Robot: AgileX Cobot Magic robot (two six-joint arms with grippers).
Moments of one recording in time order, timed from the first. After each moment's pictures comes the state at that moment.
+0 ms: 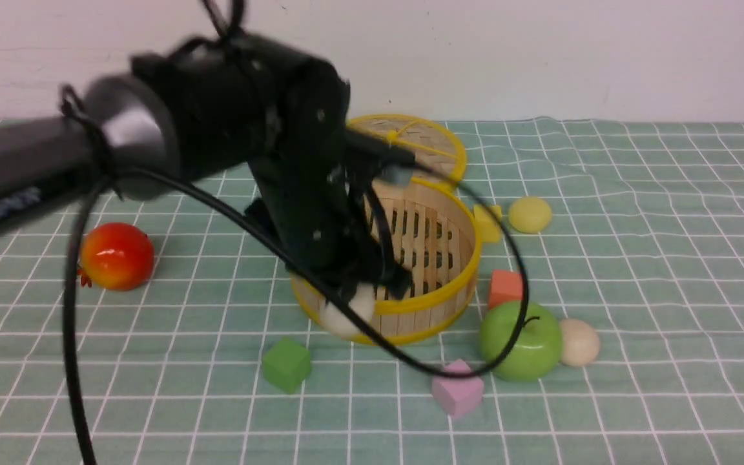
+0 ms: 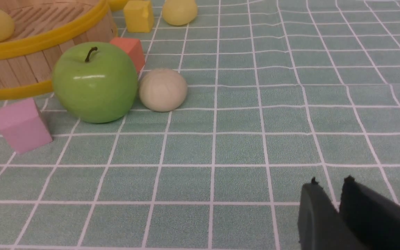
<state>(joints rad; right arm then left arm) 0.06 -0.01 0.01 0.02 0.39 0.10 -0.61 1.83 -1.62 0.05 1.01 -0.05</state>
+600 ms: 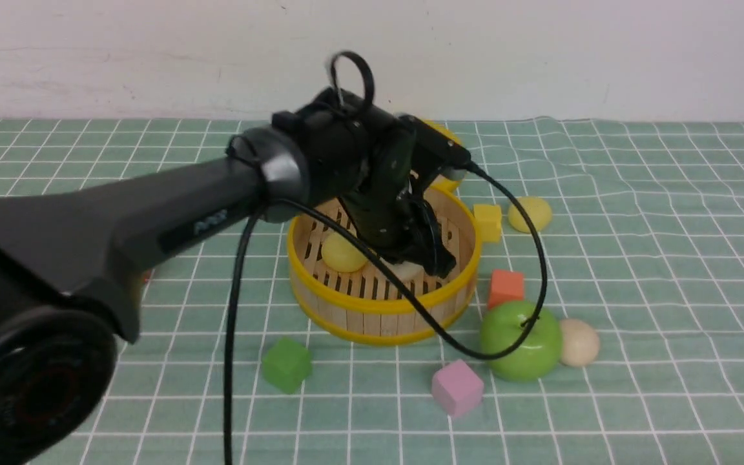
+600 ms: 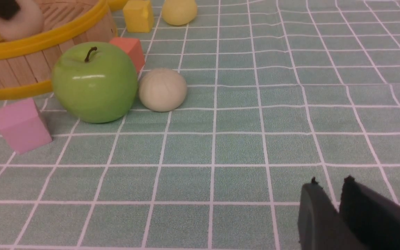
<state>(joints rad) 0.06 -0.01 0.01 0.02 0.39 0.10 -0.61 2.18 -1.85 0.16 0.75 0.04</state>
